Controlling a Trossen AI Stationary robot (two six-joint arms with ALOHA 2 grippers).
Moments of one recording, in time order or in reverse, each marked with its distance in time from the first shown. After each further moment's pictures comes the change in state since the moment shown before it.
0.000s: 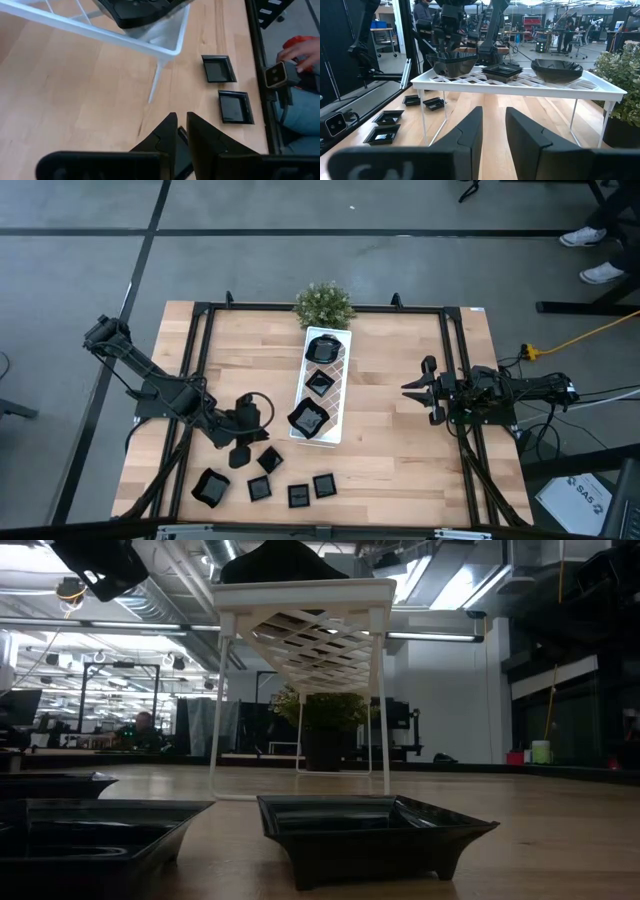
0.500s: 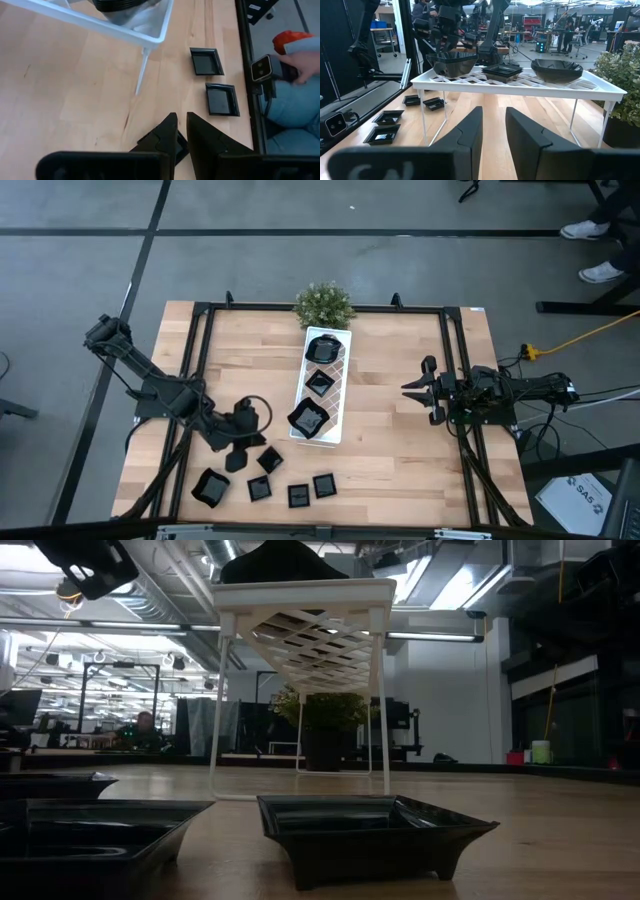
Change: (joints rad) left arm -0.029 0.000 0.000 0.000 0.035 -0.044; right arm 0.000 0.000 0.000 0.000 0.000 0.000
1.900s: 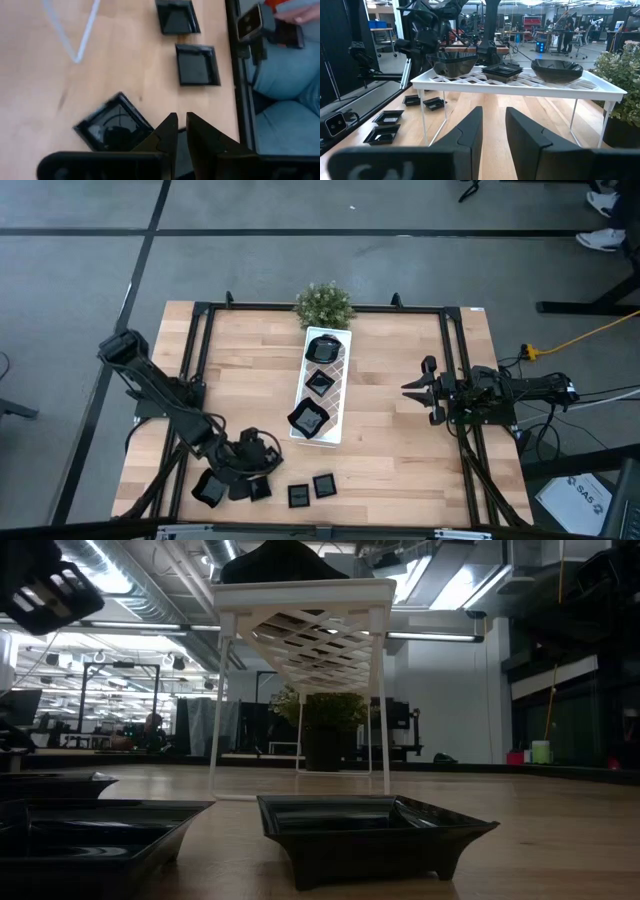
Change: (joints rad) left arm -0.127 0.268 0.000 0.192 0.047 -0.085; right arm 0.000 0.000 0.000 0.000 0.000 0.000
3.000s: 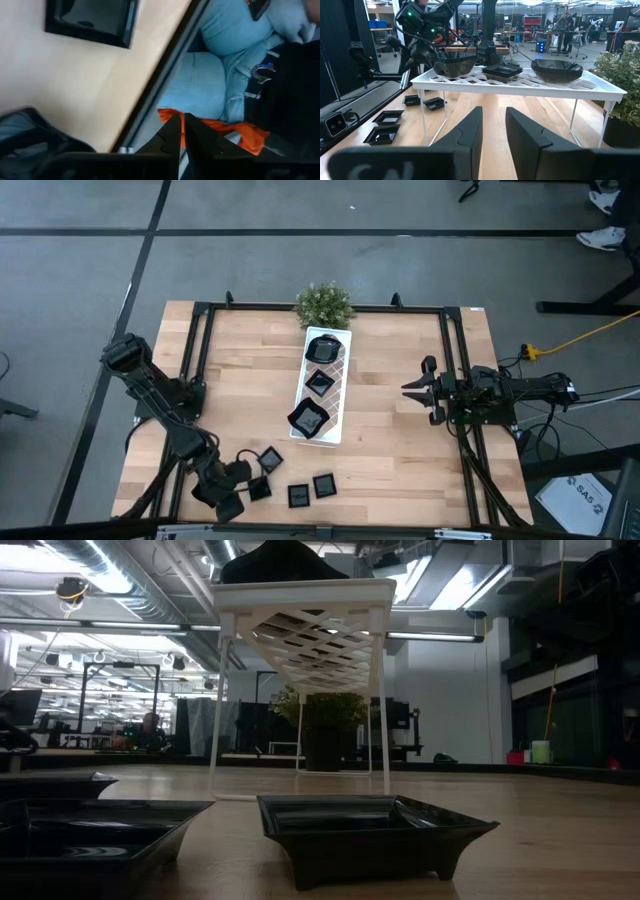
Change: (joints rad) left arm -0.126 0.076 0.008 0.091 0.415 -0.764; right arm 0.000 0.000 0.000 0.000 0.000 0.000
